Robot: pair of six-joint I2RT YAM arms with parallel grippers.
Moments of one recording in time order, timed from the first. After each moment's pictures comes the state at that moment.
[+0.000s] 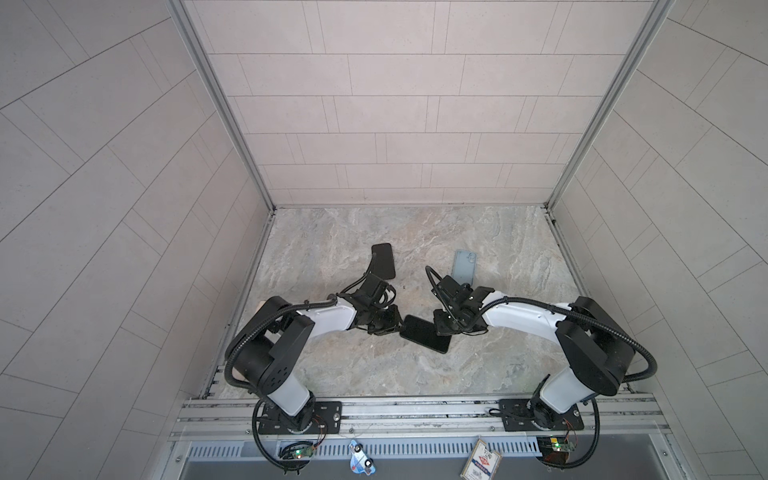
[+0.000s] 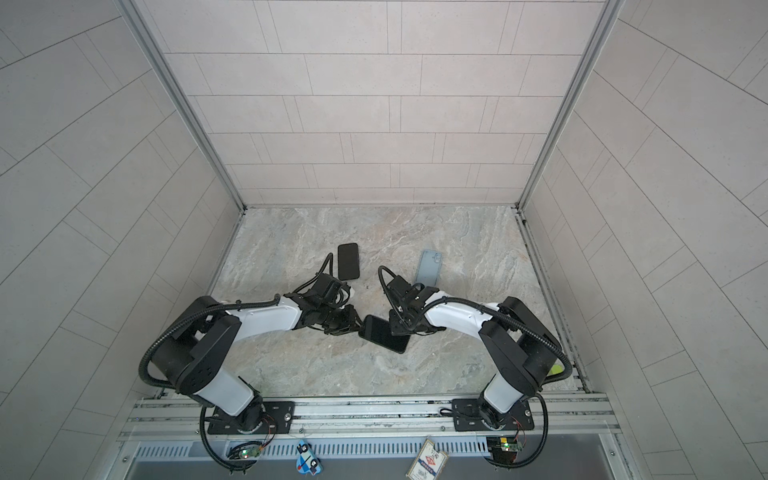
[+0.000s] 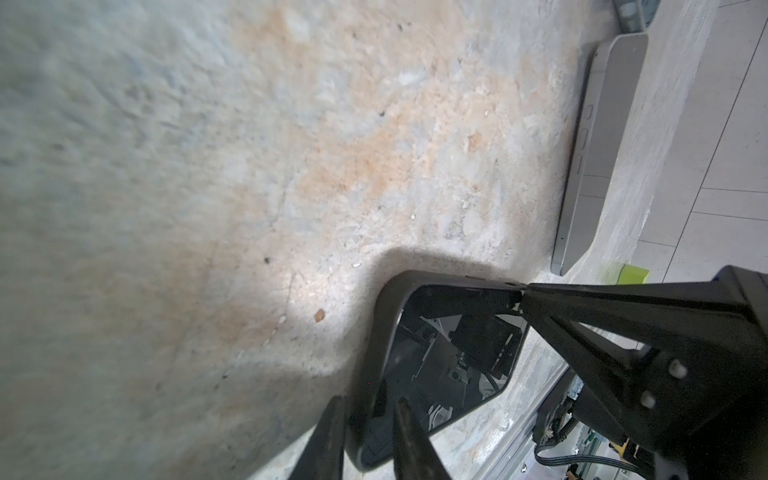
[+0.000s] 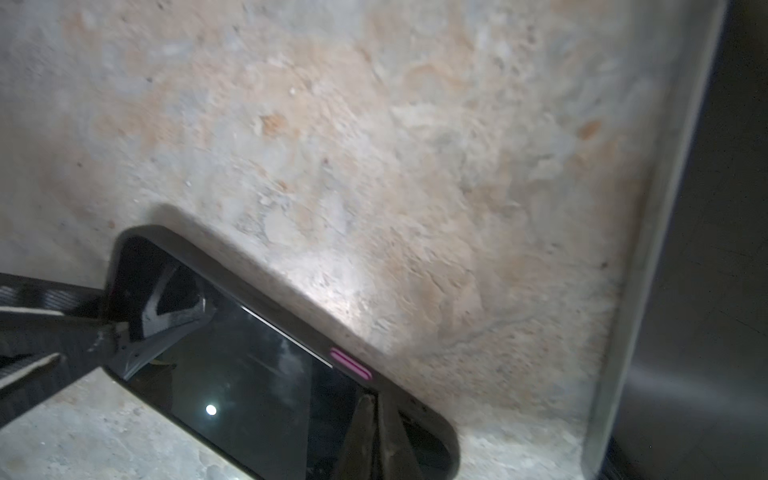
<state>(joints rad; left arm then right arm) -0.60 1.61 0.70 -0.15 0.50 -0.71 0.72 1.63 0.87 -0.52 -0.06 0.66</state>
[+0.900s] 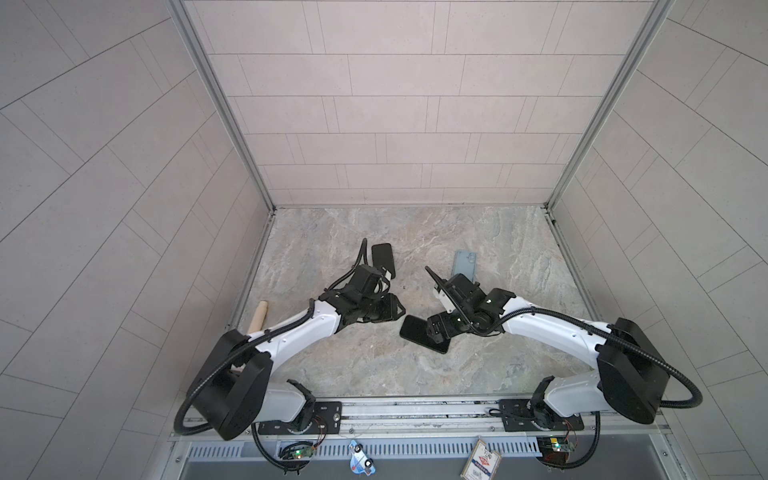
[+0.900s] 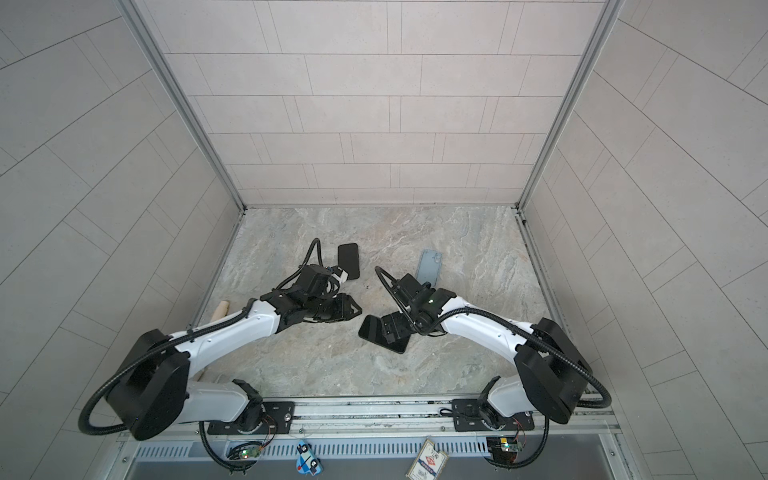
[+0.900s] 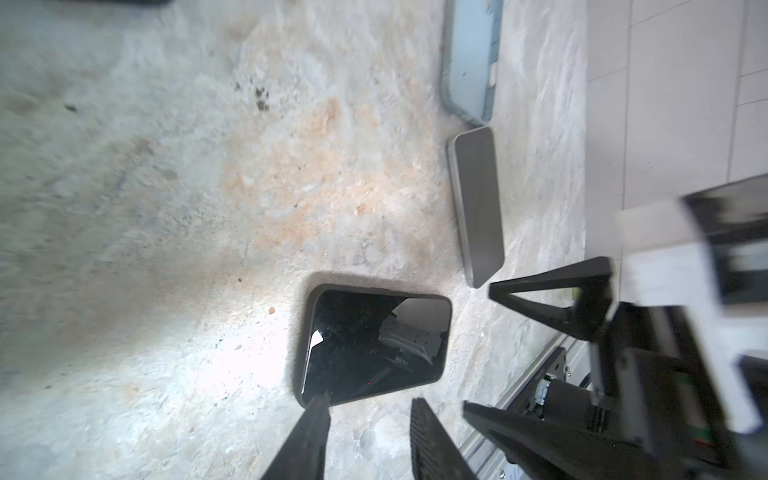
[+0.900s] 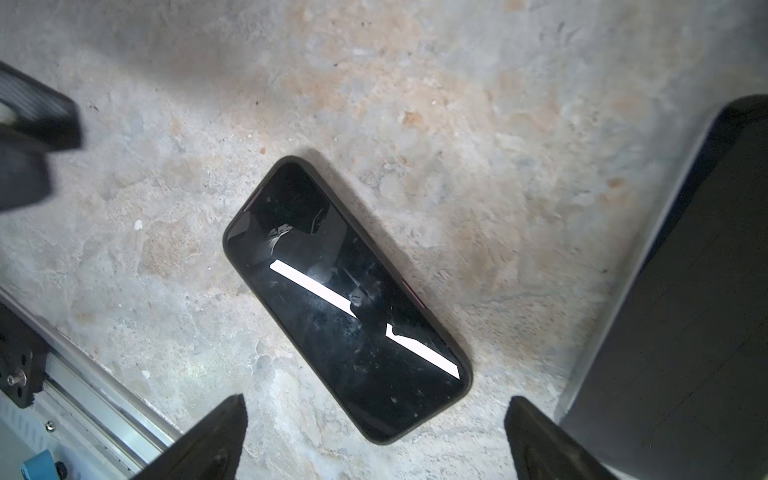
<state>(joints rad) -0.60 1.31 0.75 -0.29 0.38 -0.67 0.72 1.42 0.86 -0.58 -0.16 0.39</state>
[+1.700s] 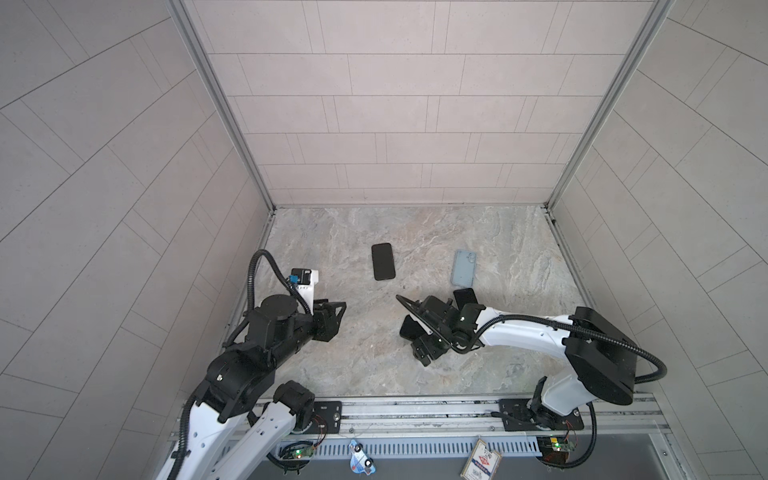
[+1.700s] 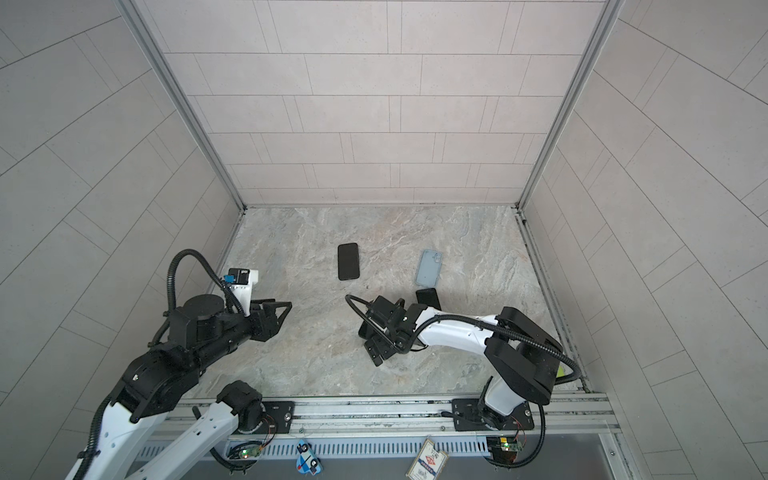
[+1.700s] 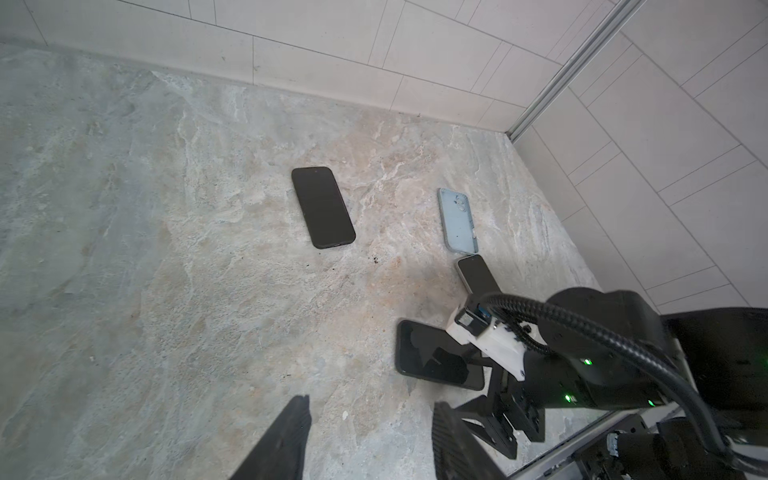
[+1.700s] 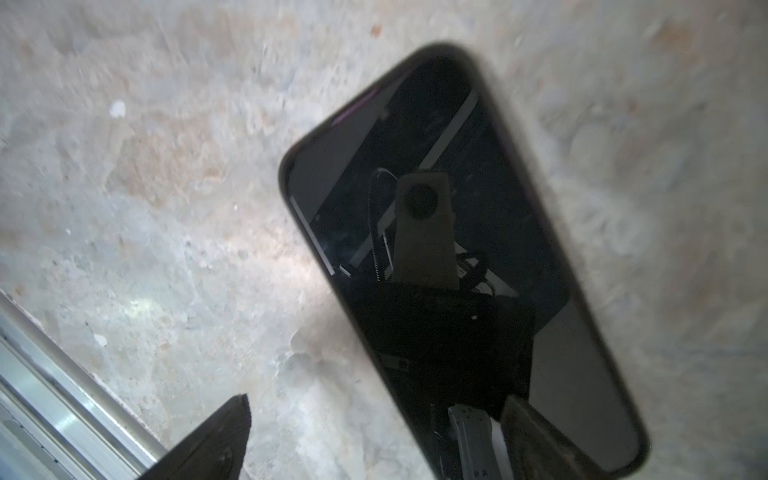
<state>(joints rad) -0.48 0.52 0.90 -0.91 0.02 -0.40 0.97 1.55 0.85 -0.52 -0.06 0.40</state>
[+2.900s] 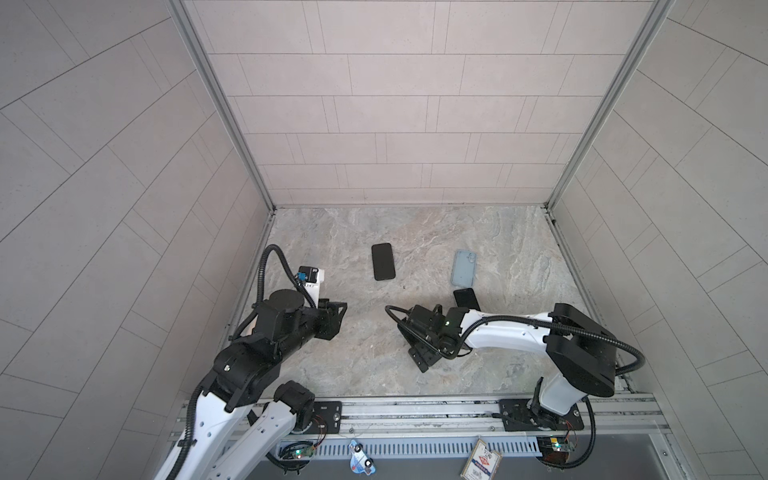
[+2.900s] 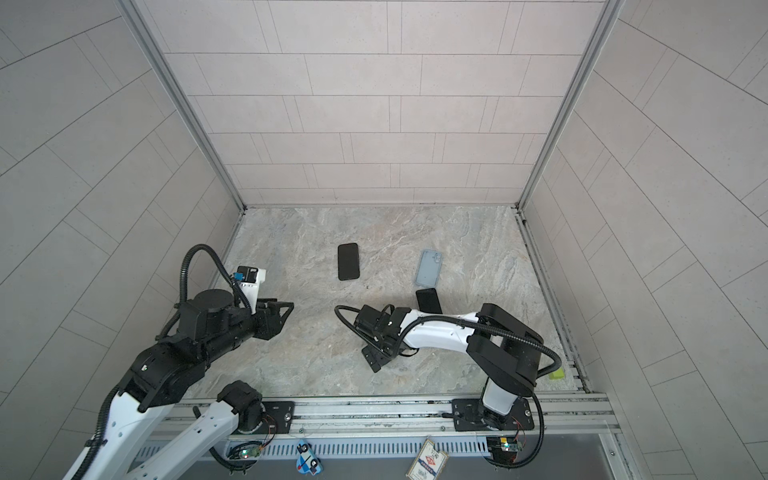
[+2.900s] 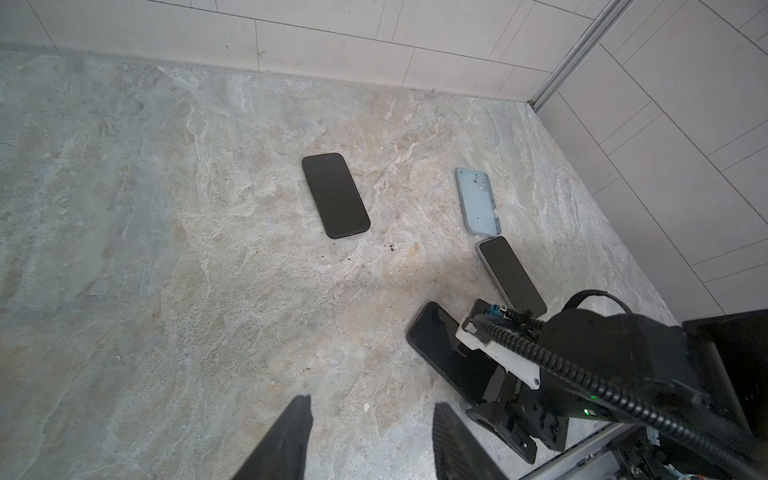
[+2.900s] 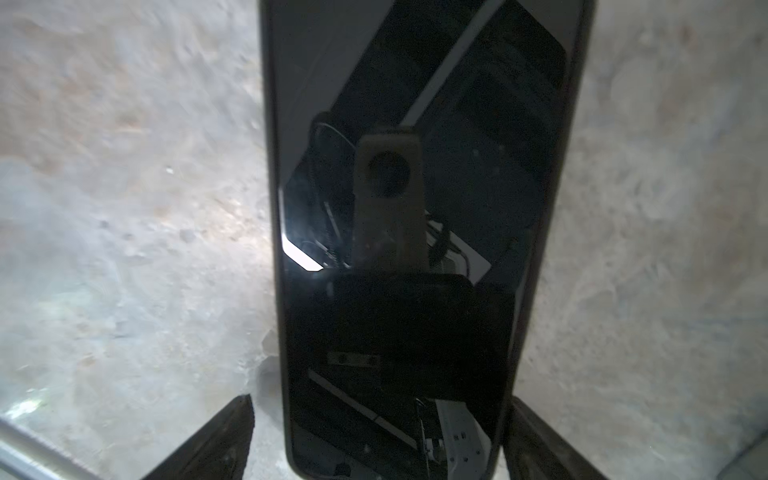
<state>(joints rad) -0.48 0.57 0.90 -0.90 0.01 -0.35 1.03 1.68 0.95 -0.64 0.08 0.45</state>
